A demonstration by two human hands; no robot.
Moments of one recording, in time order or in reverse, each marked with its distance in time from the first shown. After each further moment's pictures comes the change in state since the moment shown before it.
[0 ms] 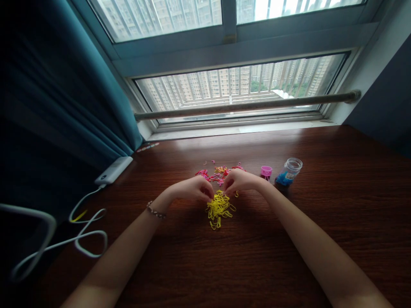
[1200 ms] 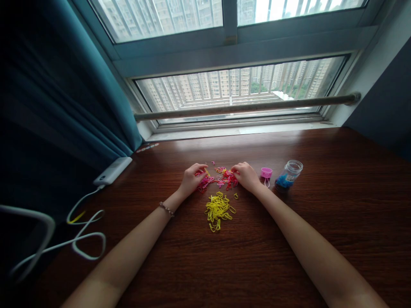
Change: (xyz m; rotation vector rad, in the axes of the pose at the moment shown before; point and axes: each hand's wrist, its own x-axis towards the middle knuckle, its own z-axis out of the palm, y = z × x) left_hand 0.017 -0.069 0.008 0.263 0.994 0.019; right_hand 0.014 0.054 -0.001 -0.632 0.763 -0.033
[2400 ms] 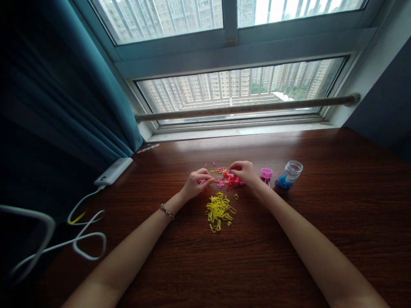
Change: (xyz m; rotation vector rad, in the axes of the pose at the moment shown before) left_hand -0.003 0.029 -0.002 -0.102 -0.164 0.179; right_hand 0.005 -0.014 -0.016 0.599 -0.052 0.220
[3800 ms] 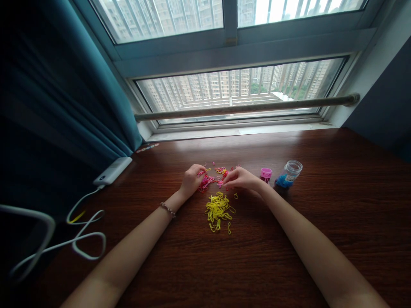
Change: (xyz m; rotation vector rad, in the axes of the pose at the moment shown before) left_hand -0.004 -0.032 0.003 0.346 0.194 -0.098; right_hand -0.006 -0.010 -0.002 0.091 -0.464 -0.031
